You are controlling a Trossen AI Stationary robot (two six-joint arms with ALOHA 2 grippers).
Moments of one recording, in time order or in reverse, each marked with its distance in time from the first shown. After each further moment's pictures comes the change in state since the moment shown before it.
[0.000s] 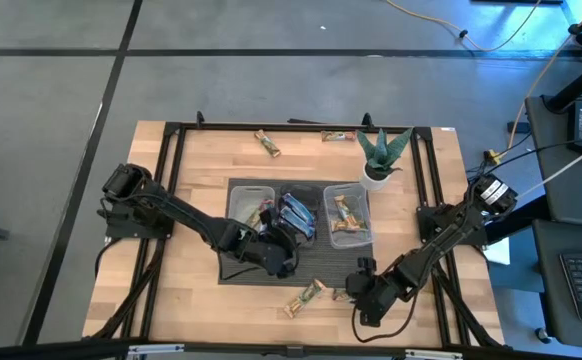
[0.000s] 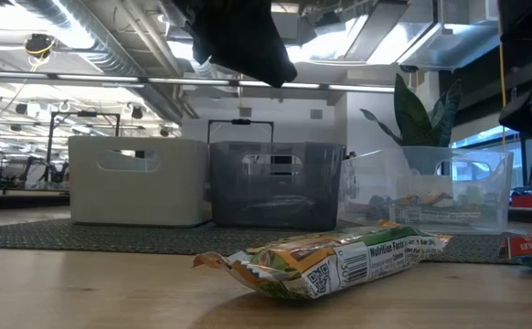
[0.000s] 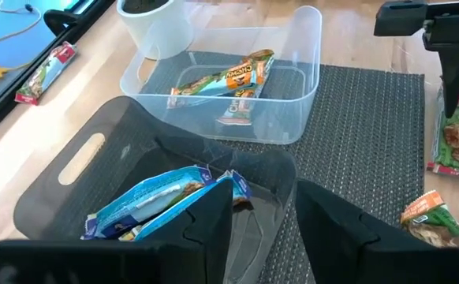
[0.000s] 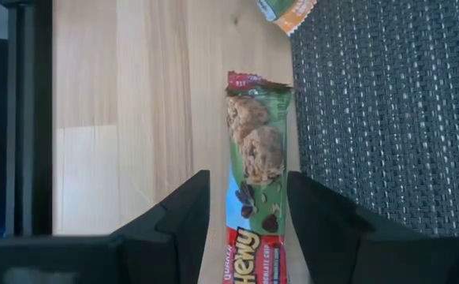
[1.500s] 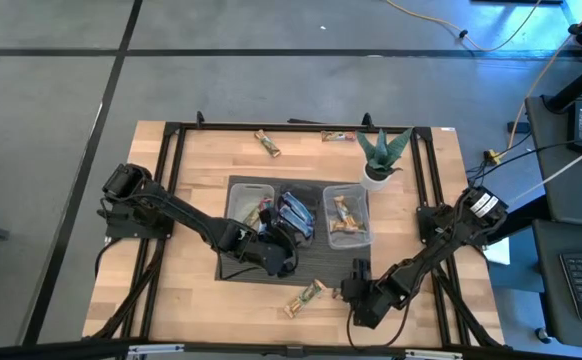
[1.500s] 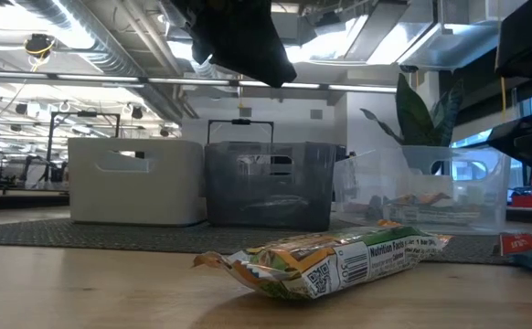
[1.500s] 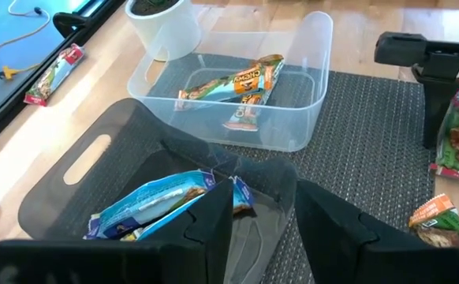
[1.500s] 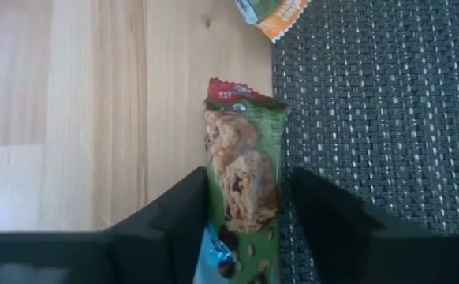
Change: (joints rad) left arm 0.000 0.000 -0.004 0.003 -0.019 0.000; right arm 0.028 0.144 0.003 0.076 0.141 -0.035
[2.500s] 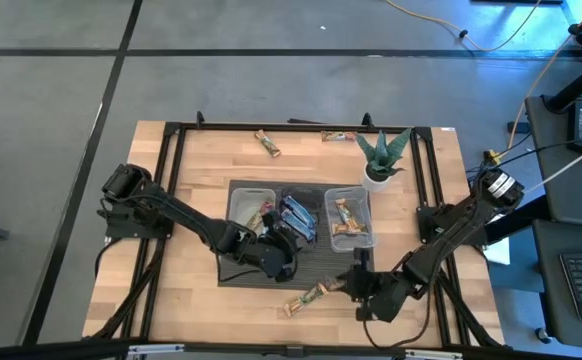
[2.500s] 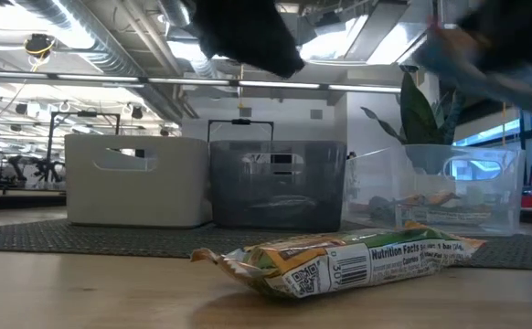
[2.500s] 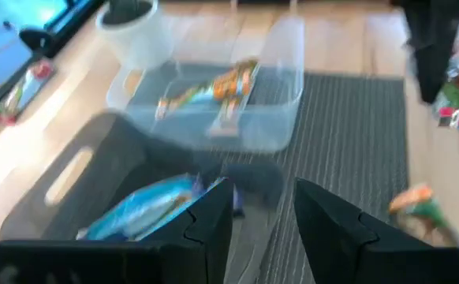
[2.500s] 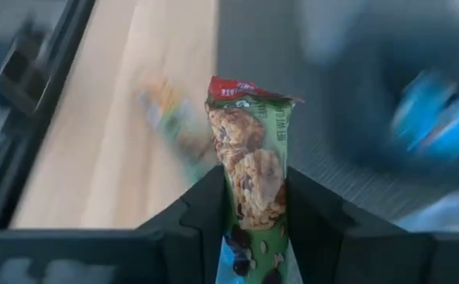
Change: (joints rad) left arm -0.015 0.001 -0.001 0.055 0.054 0.061; right arm 0.001 -0.234 -0.004 0.062 0.285 -0.247
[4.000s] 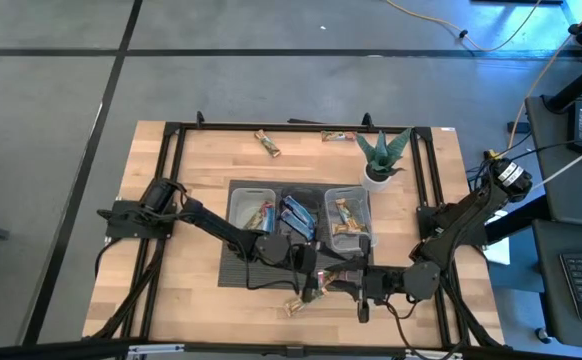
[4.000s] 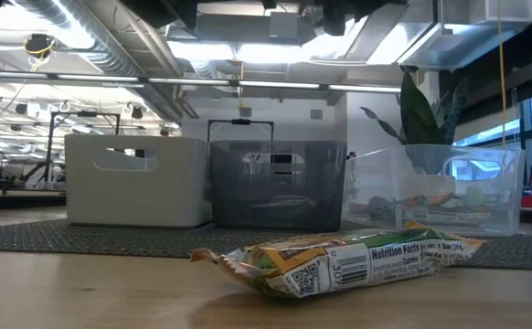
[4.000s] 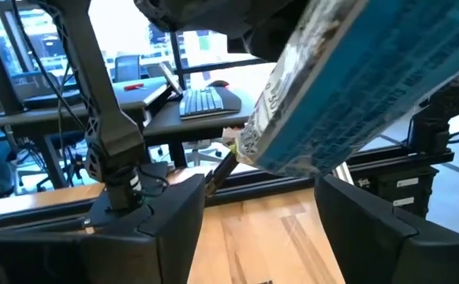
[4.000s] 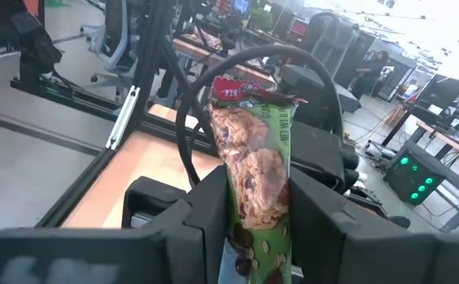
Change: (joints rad) left arm 0.065 0.289 0.001 1.084 0.423 0.459; right arm -0.001 -0.133 0.002 0.662 0.194 -0.810
